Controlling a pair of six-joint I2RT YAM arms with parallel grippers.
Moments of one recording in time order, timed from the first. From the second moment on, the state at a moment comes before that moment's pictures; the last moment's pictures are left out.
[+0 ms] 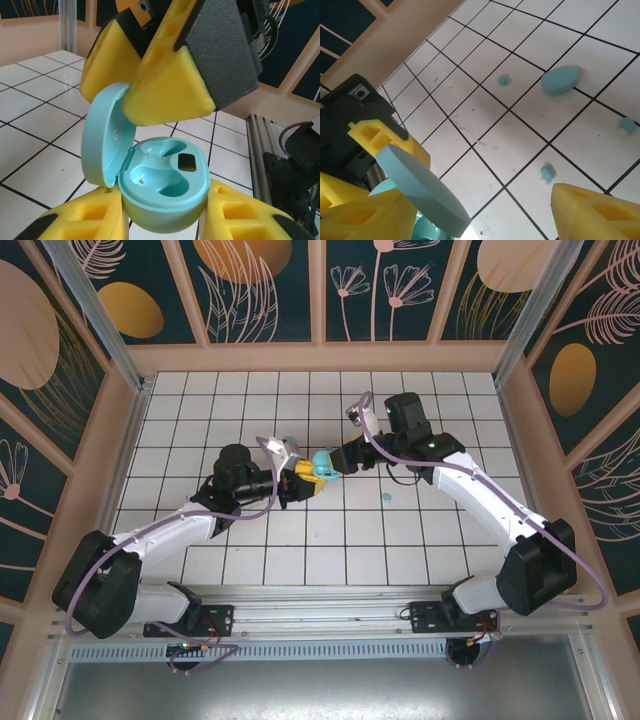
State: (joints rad) left arm -0.57 1.33 0.66 0.48 0.75 -0.14; right arm 0.51 1.39 1.18 -0.46 -0.60 0.07
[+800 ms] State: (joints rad) left arm -0.57 1.34 0.66 0.50 0.77 -0.19; right arm 0.51 1.35 1.18 -0.49 -0.57 0.06
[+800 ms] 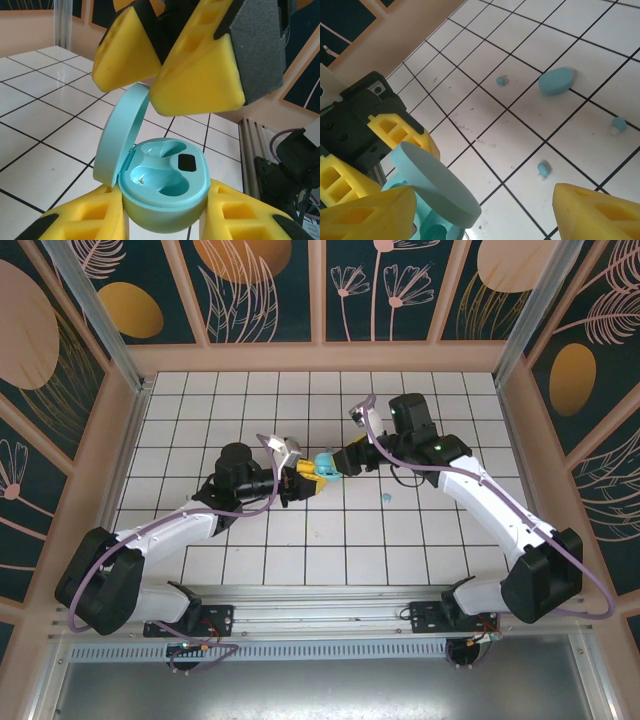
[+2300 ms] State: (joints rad) left arm -0.52 1.38 0.70 0.49 0.84 0.00; right arm 0.63 1.18 1.02 -0.43 -0.58 0.02
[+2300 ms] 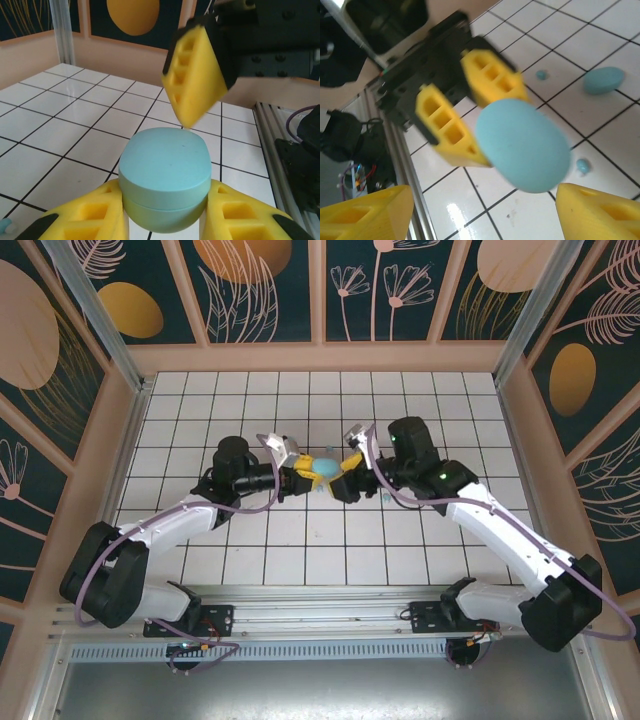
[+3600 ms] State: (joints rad) left arm -0.51 1.35 0.67 0.48 0.87 -0.01; right arm 0.56 1.38 1.20 -0.49 -0.43 0.07
